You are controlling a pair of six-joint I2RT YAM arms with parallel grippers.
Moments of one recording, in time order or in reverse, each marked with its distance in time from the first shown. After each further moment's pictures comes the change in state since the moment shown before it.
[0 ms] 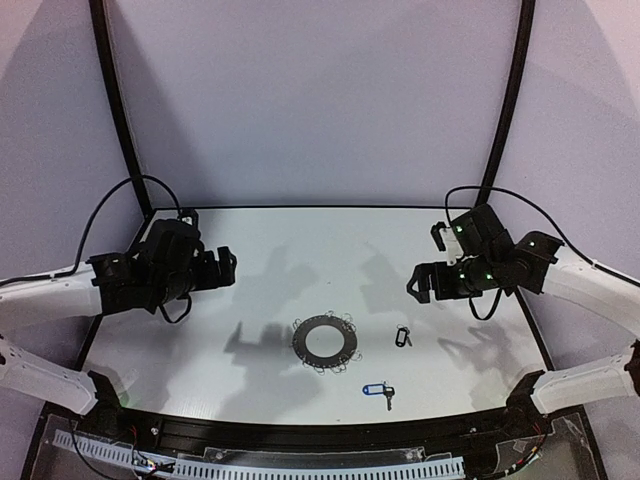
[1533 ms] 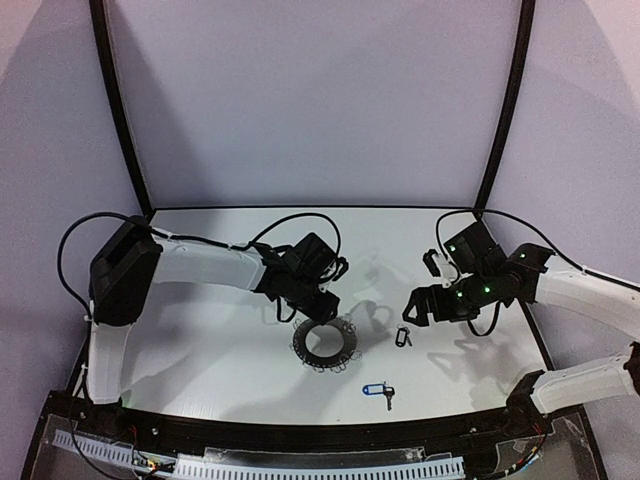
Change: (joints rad) left arm -0.126 0.951 0.685 -0.097 0.492 0.435; right arm 0.000 0.014 -0.089 -0.040 -0.196 0.026
